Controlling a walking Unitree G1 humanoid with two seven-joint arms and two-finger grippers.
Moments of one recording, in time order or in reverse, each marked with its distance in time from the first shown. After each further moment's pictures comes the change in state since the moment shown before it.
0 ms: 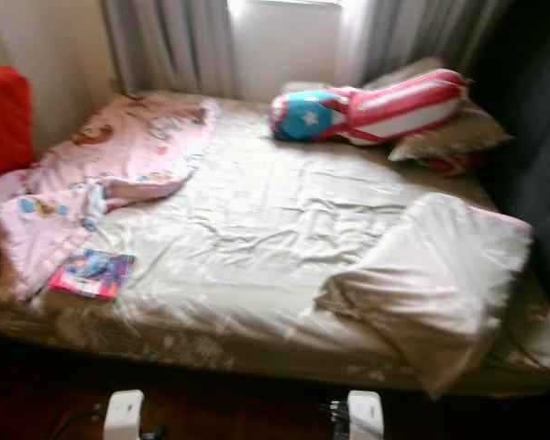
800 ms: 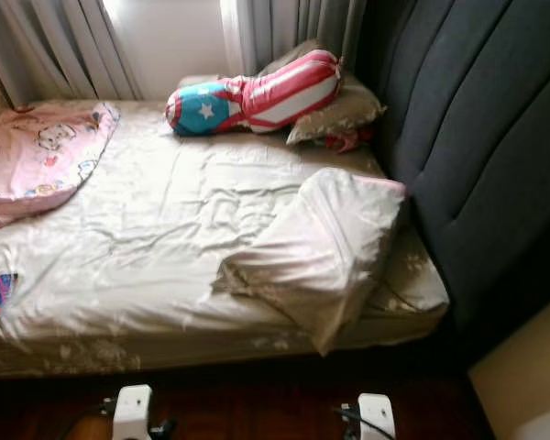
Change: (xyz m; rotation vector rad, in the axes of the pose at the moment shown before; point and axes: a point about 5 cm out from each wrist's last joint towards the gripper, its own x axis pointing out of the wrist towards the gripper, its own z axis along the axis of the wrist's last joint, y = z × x) left arm 0.002 -0.008 0.005 -0.009 -0.014 -0.018; right arm 0.000 -0.012 0.005 -0.010 -0.019 -0.030
